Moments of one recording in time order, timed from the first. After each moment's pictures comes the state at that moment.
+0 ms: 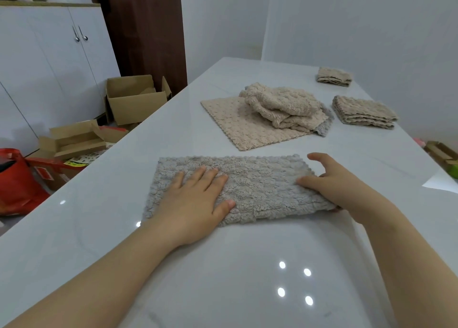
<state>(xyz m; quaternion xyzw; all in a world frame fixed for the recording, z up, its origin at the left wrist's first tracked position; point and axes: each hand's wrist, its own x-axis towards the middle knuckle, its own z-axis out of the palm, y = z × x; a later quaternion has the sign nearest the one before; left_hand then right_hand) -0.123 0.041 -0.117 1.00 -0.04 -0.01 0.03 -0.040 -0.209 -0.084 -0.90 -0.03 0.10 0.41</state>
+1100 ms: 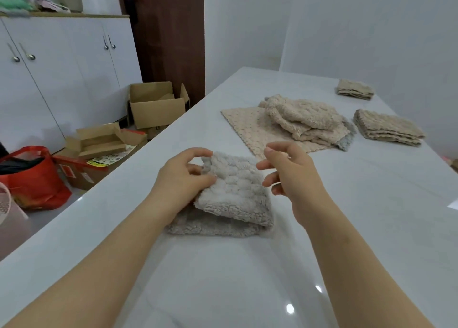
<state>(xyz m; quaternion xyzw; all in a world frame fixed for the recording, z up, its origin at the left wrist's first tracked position) -0.124 0.082 -0.082 0.79 0.13 0.14 0.58 -0.077 -0.101 -0.054 -0.73 -0.09 0.05 0.67</state>
